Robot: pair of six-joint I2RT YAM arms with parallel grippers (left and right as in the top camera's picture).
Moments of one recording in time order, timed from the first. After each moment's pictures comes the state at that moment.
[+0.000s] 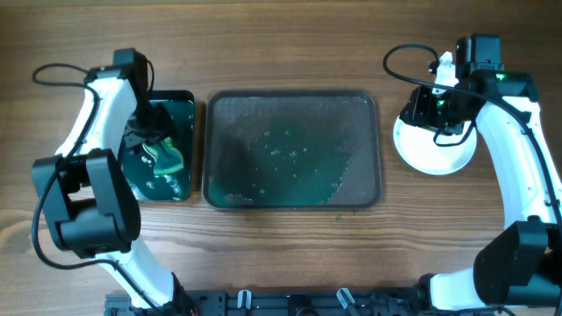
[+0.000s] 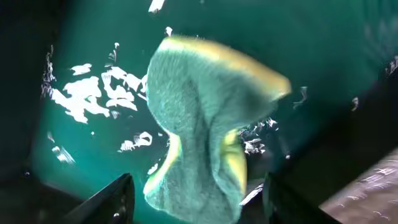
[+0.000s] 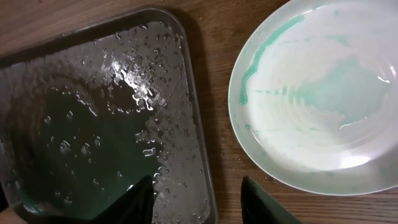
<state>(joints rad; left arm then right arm) 0.12 1.95 1.45 -1.10 -0.07 -0.41 -0.06 1.63 1.38 -1.04 -0.25 0.18</state>
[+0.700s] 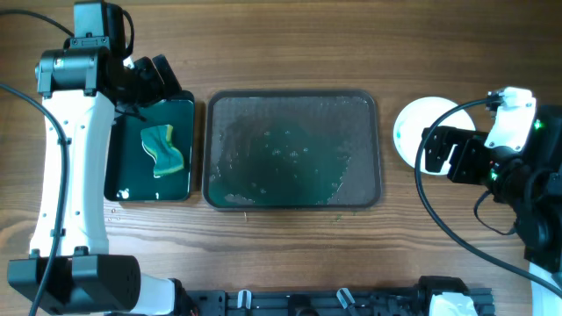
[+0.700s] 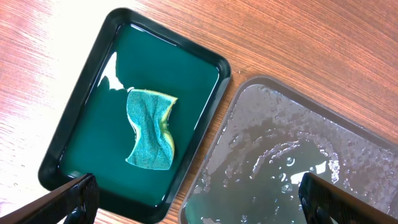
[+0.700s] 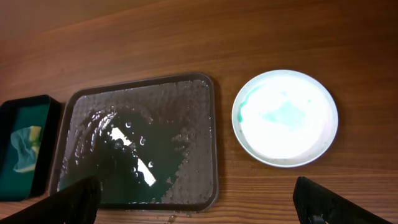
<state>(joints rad) 0.04 1.64 1.72 -1.25 -0.02 -0.41 -0.06 0.98 1.38 -1.19 -0.20 0.13</state>
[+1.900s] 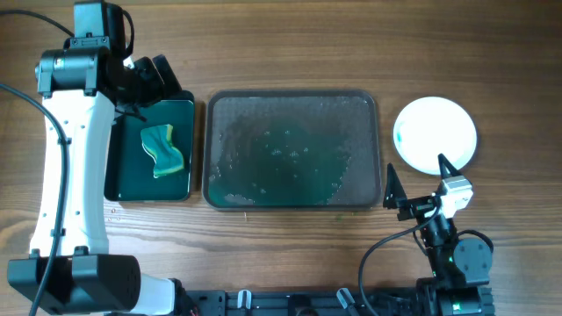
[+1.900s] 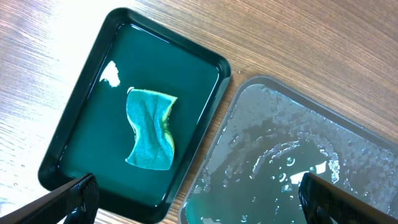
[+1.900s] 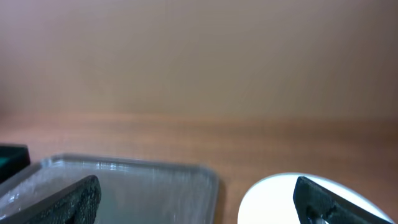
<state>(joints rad) 0.04 1.64 1.72 -1.25 -0.02 -0.41 0.07 0.02 0.01 0.04 -0.12 0.07</state>
